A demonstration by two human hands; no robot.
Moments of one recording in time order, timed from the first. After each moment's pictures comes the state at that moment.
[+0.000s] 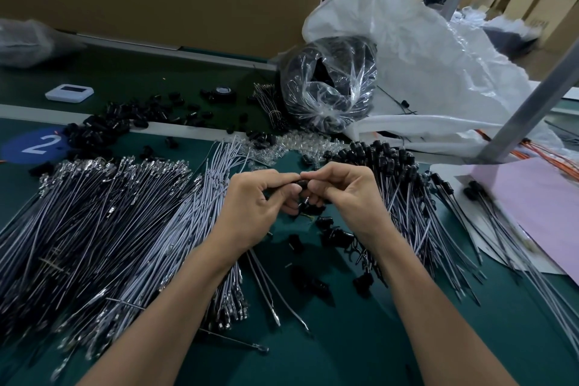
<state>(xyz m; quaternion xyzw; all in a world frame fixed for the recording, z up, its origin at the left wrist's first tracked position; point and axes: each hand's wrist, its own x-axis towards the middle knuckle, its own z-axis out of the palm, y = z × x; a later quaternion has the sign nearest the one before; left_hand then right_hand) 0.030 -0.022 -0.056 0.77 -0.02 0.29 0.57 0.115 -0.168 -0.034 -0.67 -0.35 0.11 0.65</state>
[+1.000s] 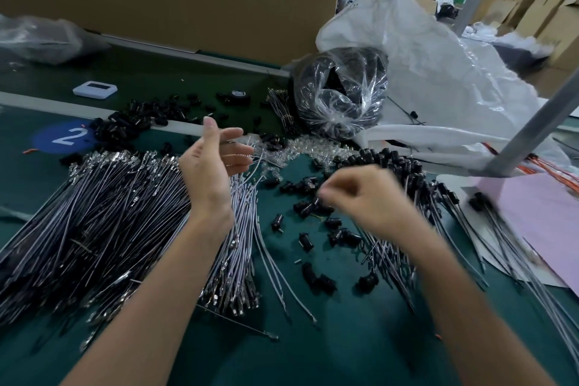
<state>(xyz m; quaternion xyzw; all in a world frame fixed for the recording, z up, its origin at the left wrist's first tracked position) 0.016 0.007 -0.021 0.47 0.23 0.42 0.74 0.084 -0.178 0.019 -0.90 -0.34 0.07 0.26</state>
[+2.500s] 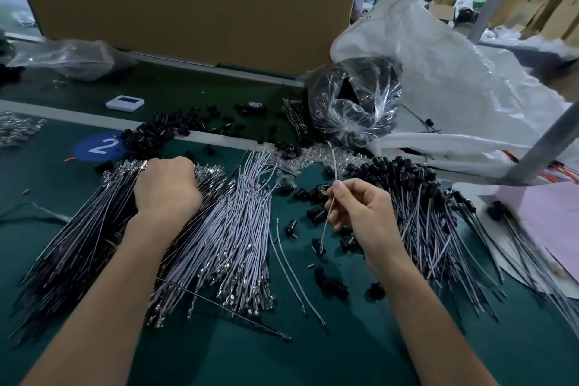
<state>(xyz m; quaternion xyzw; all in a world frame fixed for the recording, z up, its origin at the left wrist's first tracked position) -0.028 0.075 -0.018 0.90 0.42 0.10 0.07 0.076 -0.162 -0.025 -0.71 -0.23 0.10 0.66</state>
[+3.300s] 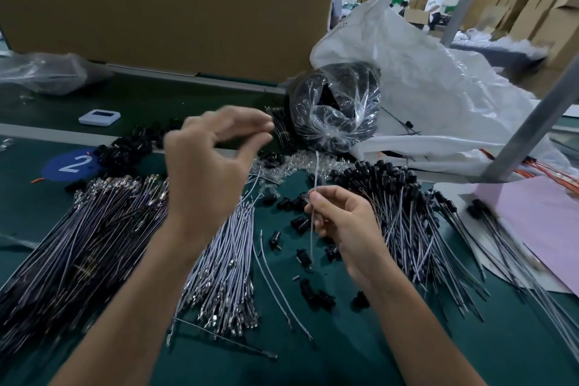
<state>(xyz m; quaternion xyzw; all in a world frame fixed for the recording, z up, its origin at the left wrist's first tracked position) -0.016 -0.002 0.039 0.78 0.03 0.51 0.35 0.075 -0.164 -0.024 -0.65 -0.19 0.18 0.72</state>
